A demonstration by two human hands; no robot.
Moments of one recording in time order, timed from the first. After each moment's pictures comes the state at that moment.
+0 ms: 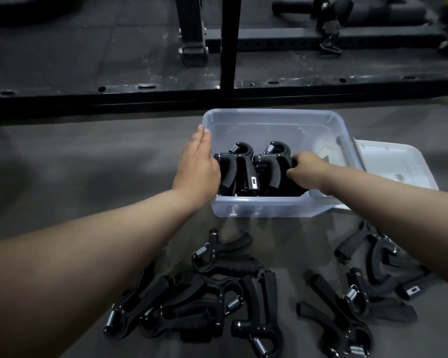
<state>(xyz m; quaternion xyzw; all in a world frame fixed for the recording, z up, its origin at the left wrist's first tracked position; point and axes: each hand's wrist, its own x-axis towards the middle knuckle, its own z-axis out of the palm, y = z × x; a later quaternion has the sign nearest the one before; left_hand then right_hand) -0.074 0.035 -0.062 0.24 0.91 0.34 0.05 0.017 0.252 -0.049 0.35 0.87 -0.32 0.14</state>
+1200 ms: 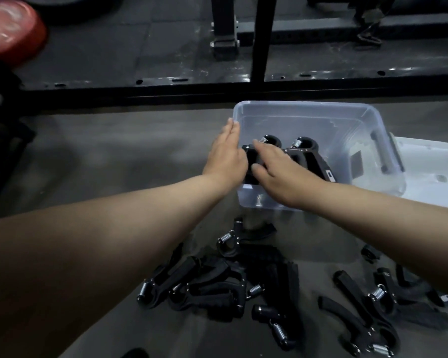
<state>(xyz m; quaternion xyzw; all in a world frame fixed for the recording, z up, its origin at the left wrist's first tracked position) -0.074 0.028 -0.055 0.22 0.90 0.36 0.10 0.018 0.144 -0.023 0.06 0.95 -0.28 0.09</state>
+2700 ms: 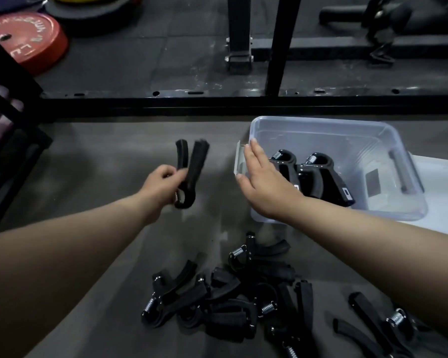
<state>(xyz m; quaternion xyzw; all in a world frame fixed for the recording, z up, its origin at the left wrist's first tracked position) -0.118 -0.115 -0.080 -0.06 0.81 0.55 0.18 -0.018 0.103 -0.048 0.03 0.96 -0.29 0.03</state>
